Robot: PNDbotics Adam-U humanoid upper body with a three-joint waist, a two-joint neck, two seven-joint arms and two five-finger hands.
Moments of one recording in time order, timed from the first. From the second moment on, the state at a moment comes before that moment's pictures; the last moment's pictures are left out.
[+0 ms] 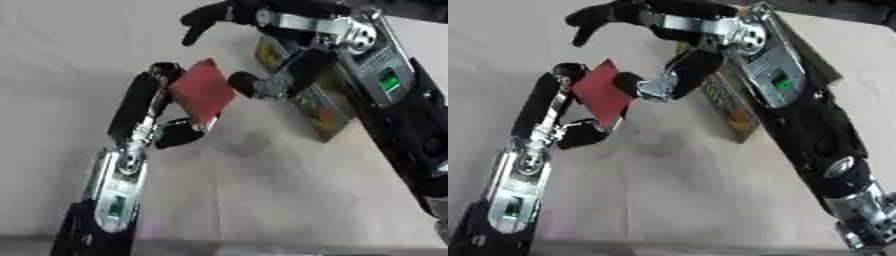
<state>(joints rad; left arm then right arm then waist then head) -0.57 -0.20 -0.24 -1.48 -0.96 -0.11 -0.06 -0.67 -0.51 0.19 -1.85 0.04 -0.45 0.73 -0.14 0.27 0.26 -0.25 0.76</state>
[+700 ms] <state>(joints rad) -0.56 -0.19 -0.23 -1.50 -0.95 -0.09 -0.09 -0.65 -0.56 0.25 -1.89 0.21 -0.70 0.48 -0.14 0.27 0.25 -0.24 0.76</state>
